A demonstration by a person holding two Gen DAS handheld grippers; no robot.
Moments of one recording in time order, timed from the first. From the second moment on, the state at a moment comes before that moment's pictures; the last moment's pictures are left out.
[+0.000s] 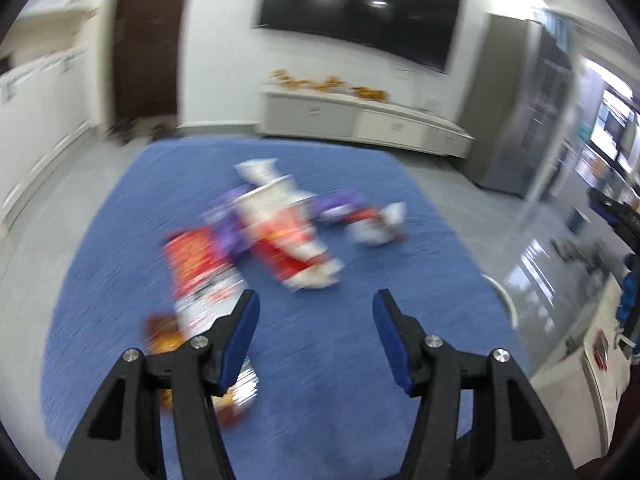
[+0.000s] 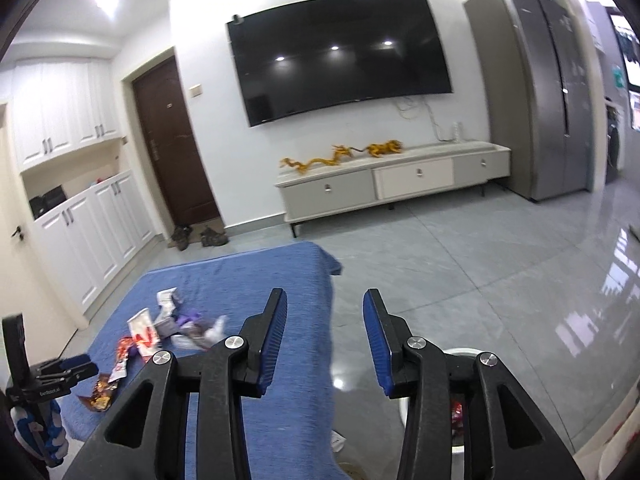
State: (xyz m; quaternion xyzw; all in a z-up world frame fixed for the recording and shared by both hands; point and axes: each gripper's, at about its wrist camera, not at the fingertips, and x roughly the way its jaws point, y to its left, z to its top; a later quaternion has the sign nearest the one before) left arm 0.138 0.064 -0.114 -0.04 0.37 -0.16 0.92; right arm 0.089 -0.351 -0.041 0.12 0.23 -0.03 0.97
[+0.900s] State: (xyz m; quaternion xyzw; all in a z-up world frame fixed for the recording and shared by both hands) left arm 0.159 0.156 -0.207 -0.26 0.47 -0.08 0.84; right arm 0.191 -0.201 -0.102 0.04 0.34 0.13 0.93
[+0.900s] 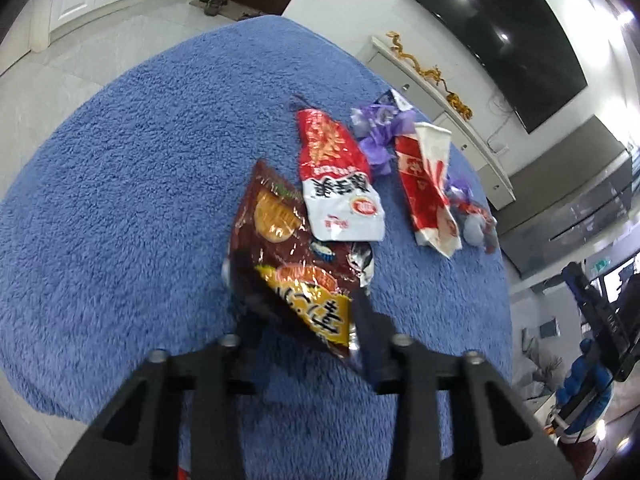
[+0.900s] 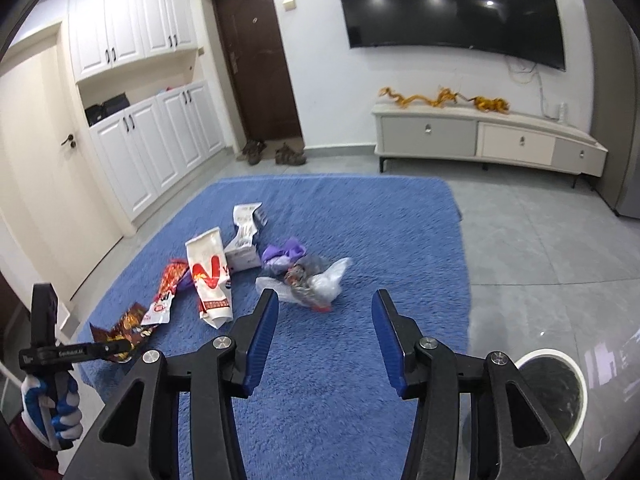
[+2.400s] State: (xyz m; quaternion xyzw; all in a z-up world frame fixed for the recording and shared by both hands) left arm 0.142 0.118 -0.114 -0.21 0.39 -0.13 0.89; right arm 0.198 -0.261 -0.094 0.12 0.30 0.16 0.93
